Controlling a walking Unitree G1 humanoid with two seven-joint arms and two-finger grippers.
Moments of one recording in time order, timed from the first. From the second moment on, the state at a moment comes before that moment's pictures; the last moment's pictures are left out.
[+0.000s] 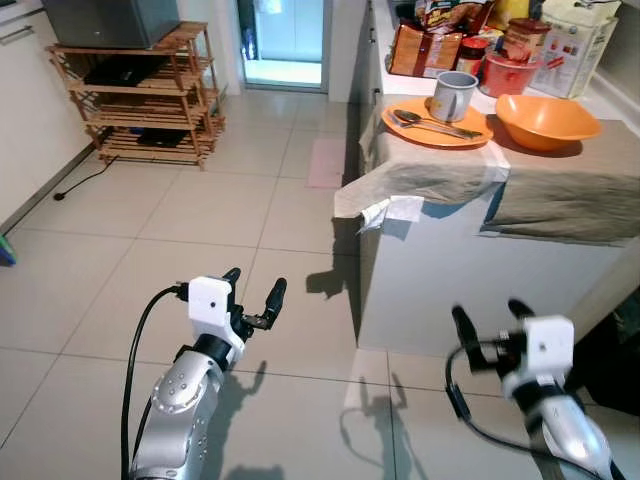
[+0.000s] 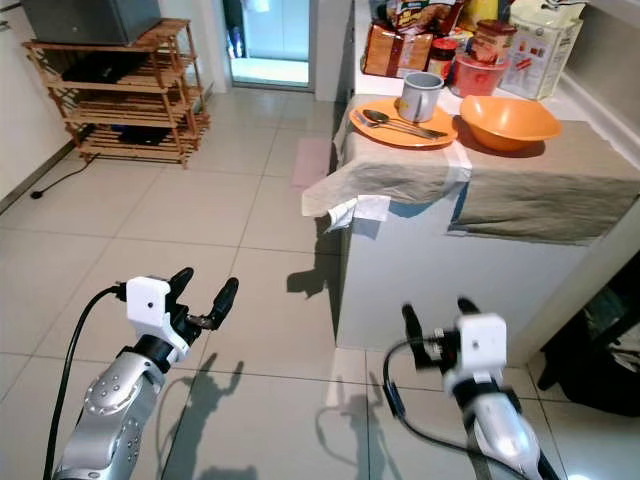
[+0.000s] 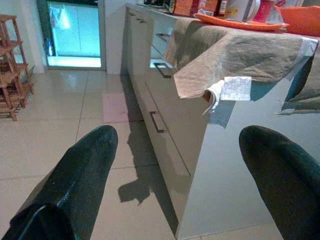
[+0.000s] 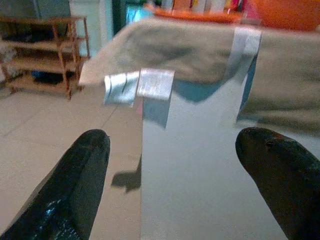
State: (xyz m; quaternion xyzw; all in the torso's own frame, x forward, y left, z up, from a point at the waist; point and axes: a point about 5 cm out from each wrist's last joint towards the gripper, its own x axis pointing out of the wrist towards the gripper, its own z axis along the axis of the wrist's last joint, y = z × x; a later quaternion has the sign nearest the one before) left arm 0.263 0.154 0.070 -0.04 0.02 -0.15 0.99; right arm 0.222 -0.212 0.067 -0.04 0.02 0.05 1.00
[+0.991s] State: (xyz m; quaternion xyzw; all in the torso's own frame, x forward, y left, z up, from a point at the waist) left arm 0.292 0.131 0.091 0.01 -0.01 -0.19 0.98; right arm 0.249 -0.208 0.077 -0.07 -0.01 0.01 1.00
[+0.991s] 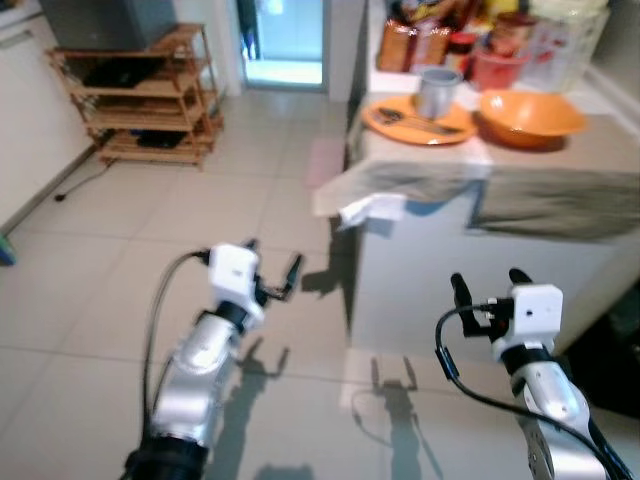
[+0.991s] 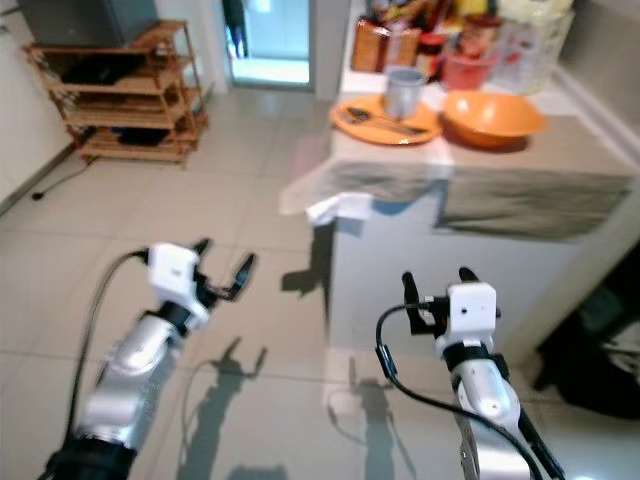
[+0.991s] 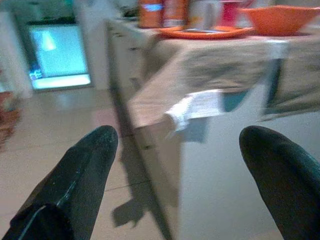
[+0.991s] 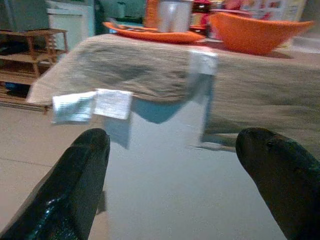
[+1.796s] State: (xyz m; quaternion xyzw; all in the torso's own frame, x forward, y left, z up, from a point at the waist) left arm 0.297 0.126 0.085 0.01 0.00 -0.18 0.98; right arm 0.248 -0.208 0.078 -0.08 0.00 0.01 1.00
